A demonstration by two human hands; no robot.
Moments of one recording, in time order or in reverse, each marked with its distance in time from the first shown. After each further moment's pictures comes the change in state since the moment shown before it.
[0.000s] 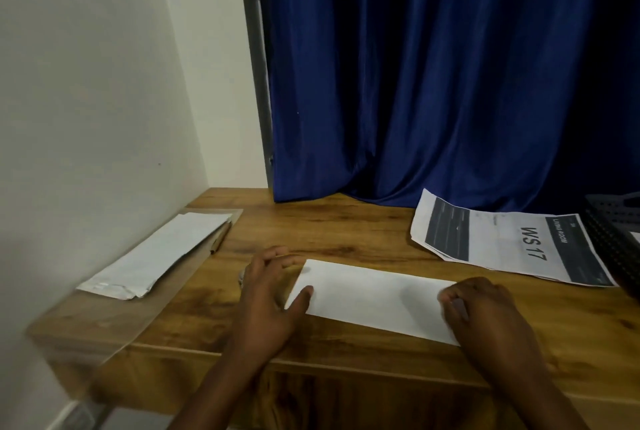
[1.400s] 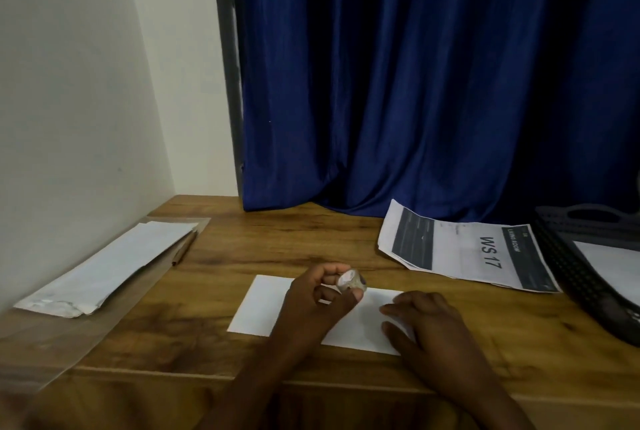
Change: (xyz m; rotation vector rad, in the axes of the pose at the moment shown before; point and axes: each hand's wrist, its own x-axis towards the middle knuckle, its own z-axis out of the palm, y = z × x) left_hand 0.020 0.070 0.074 -0.484 -0.342 -0.257; right_hand -0.010 -0.001 -0.003 0.079 -0.138 -0.259
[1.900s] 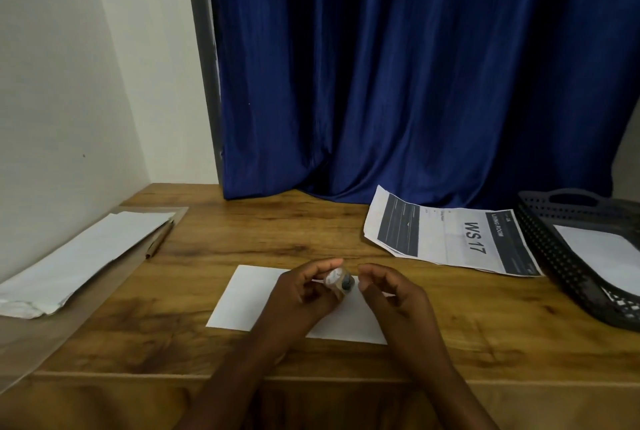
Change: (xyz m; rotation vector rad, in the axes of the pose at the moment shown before) left_hand 0.003 -0.012 0.000 -0.062 -0.093 0.028; right_hand 0.014 -0.034 0.014 0.832 0.283 0.180
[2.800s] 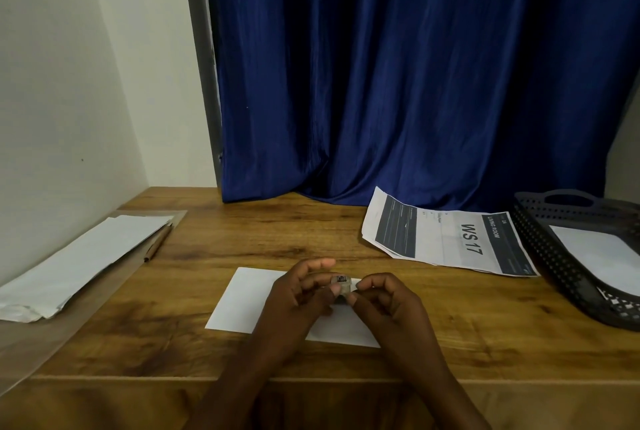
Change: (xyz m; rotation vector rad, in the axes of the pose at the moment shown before) left_hand -0.006 0.005 0.004 -0.110 0.033 0.021; right_hand -0.007 -0.001 0.003 0.131 -0.053 0.049
